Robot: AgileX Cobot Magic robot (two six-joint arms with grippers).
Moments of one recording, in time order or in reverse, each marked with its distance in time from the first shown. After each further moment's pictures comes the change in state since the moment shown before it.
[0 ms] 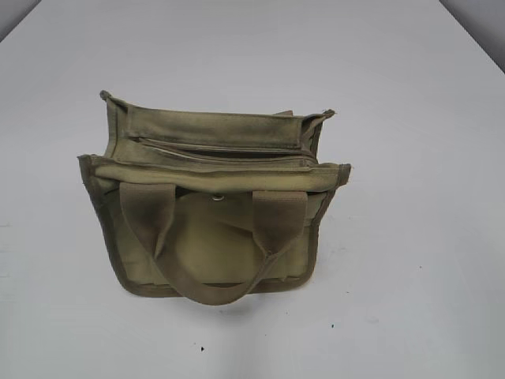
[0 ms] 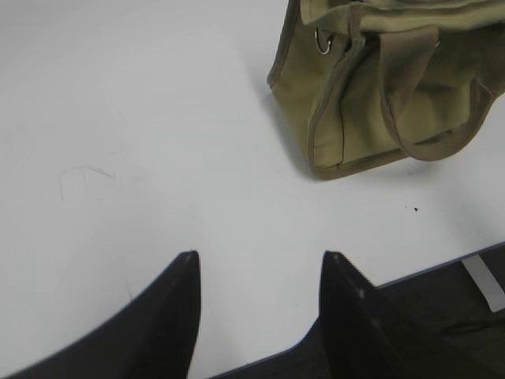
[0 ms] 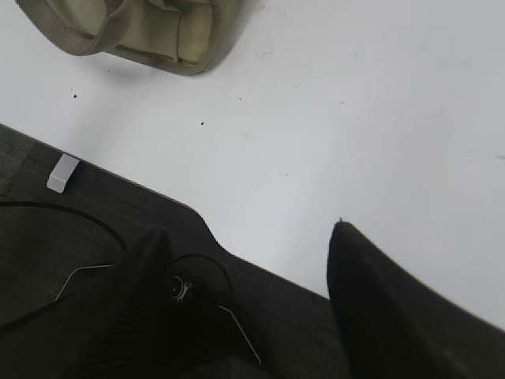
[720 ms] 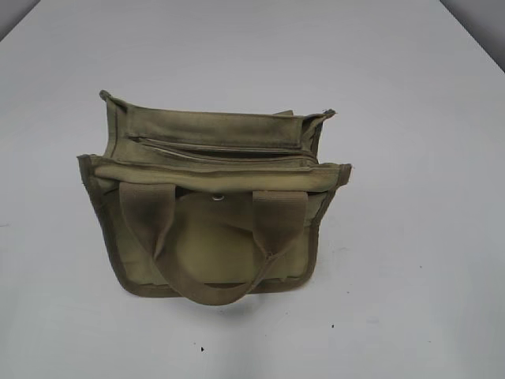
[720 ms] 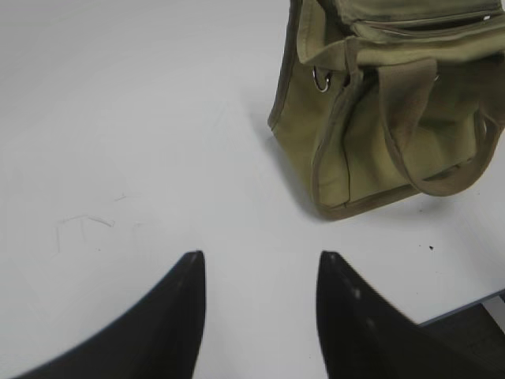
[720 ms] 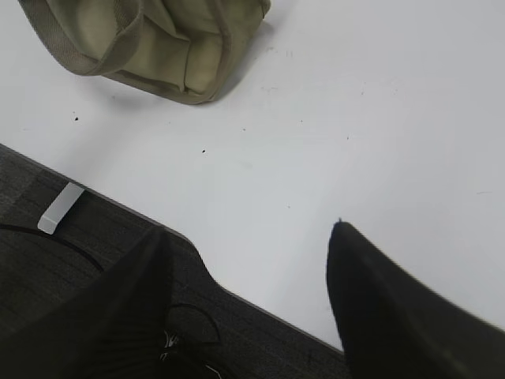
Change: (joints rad) left arm 0.000 -0.079 0.120 -0.004 -0.161 0.044; right arm 0.000 -0.259 0.203 0.012 -0.121 -0.063
